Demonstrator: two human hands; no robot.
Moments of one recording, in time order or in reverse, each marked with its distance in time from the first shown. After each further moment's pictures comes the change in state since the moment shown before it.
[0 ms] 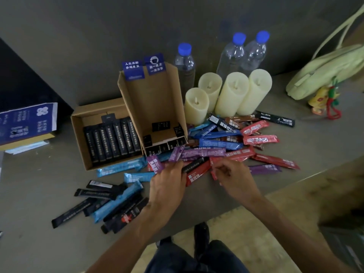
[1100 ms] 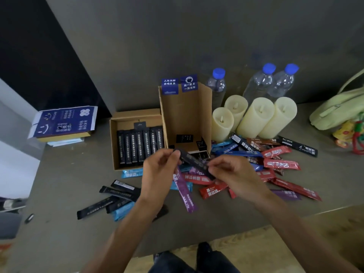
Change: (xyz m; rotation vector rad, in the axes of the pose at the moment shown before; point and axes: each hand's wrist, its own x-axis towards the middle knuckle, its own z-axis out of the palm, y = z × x) left_hand 0.003 -0.017 -0.088 -1.033 0.235 -0.326; right_hand 0.015 -0.106 -0.022 0.360 -0.282 -0.016
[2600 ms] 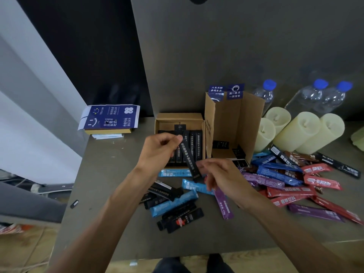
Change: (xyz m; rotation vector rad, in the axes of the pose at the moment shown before) left_hand 0.053 0.019 -0.115 0.106 -0.016 -0.030; right_hand 0.032 -0.043 0.110 0.039 -0.191 0.021
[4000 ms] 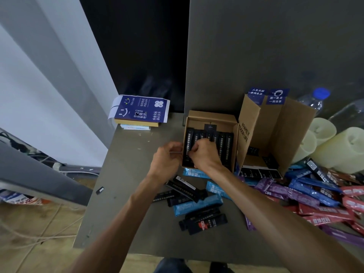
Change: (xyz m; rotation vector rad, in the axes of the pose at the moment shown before) left_hand 0.024 -0.085 -0.045 0.180 0.107 -0.030; right_hand 0.140 -0.003 0.097 -0.497 0.196 -0.057
